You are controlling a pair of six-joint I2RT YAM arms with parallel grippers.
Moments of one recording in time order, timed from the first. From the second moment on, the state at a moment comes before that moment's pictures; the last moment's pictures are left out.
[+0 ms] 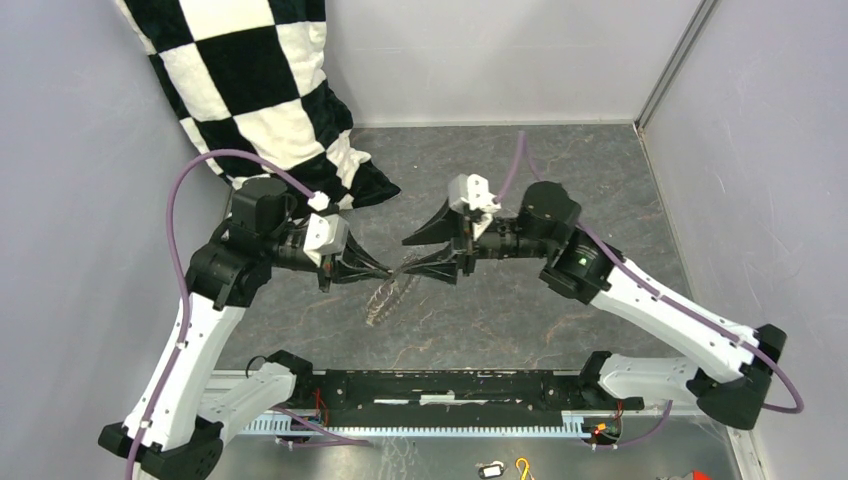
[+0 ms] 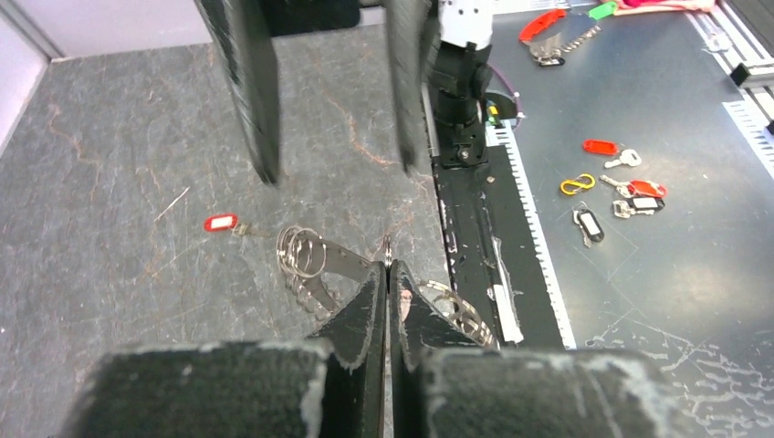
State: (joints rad) left arm -0.39 0.92 1.27 -0.88 1.18 0.59; right arm 0.95 1.17 1.20 -0.01 -0.66 0.01
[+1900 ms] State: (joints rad) left arm -0.40 0.83 1.07 -0.72 1.10 0.67; right arm 1.05 1.35 1.46 -0.66 -0.38 -0.17
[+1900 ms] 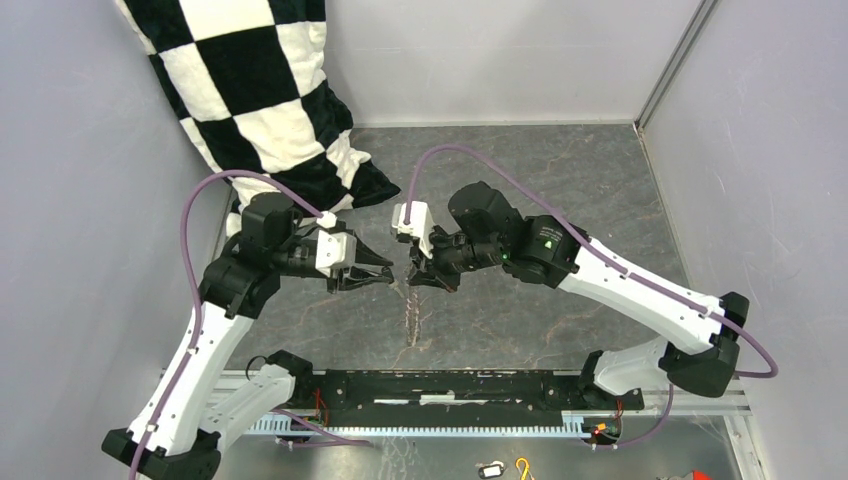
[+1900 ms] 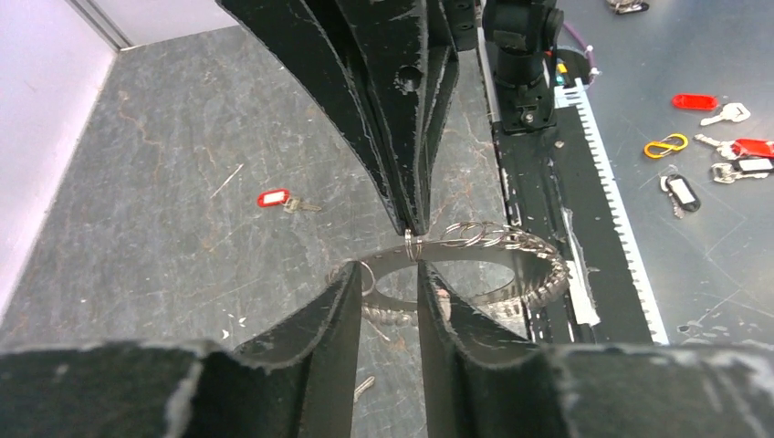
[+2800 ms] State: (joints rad) left arm -0.43 0.88 1.08 -0.84 1.16 0.76; right arm 1.11 1.49 1.67 -0.84 -0.37 -0.19
